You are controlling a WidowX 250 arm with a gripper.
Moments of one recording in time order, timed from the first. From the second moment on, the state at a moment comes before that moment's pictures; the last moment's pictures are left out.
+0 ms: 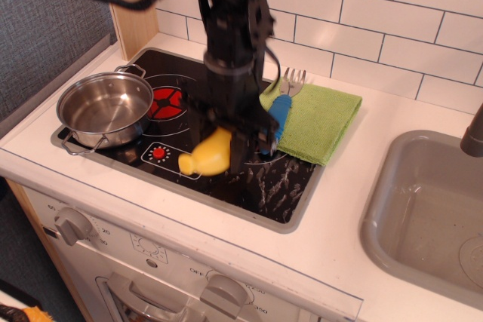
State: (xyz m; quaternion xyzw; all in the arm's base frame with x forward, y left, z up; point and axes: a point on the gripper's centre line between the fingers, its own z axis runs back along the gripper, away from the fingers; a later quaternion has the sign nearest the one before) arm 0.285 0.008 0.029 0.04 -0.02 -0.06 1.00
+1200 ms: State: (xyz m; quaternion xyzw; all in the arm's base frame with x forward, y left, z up) arm 0.288 0.016 0.071 0.00 -0.08 -0.05 1.00
